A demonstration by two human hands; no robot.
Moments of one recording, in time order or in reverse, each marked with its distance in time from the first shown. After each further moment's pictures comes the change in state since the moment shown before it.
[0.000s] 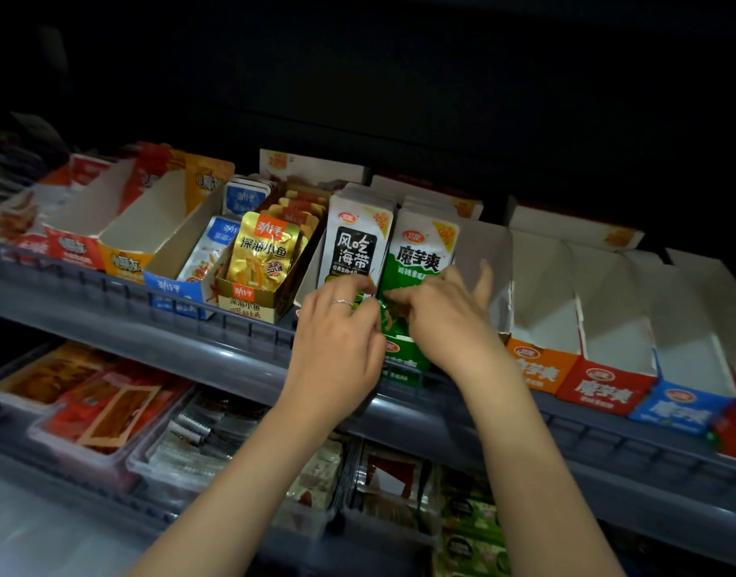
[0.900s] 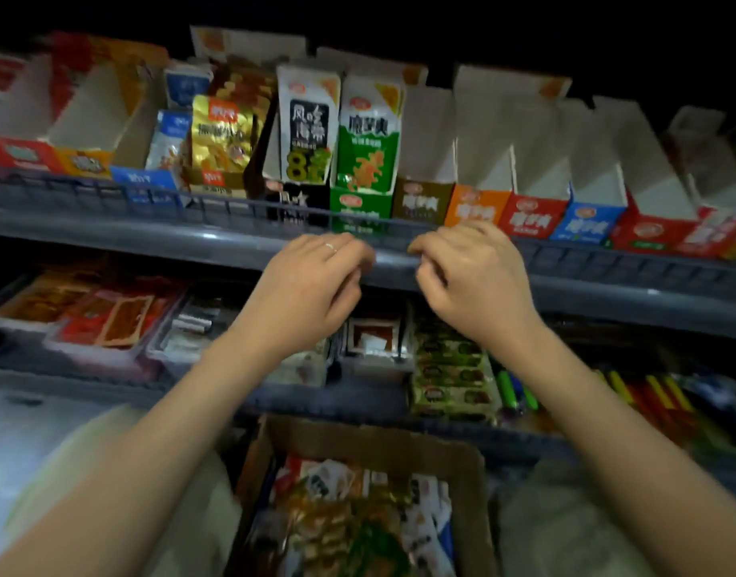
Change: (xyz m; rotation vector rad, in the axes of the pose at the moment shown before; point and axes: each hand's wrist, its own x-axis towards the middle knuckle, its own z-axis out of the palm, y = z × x) left_hand -0.065 0.027 -0.073 -0.145 -0.347 0.349; right_hand -0.149 0.023 0.022 0.092 0.586 -0.243
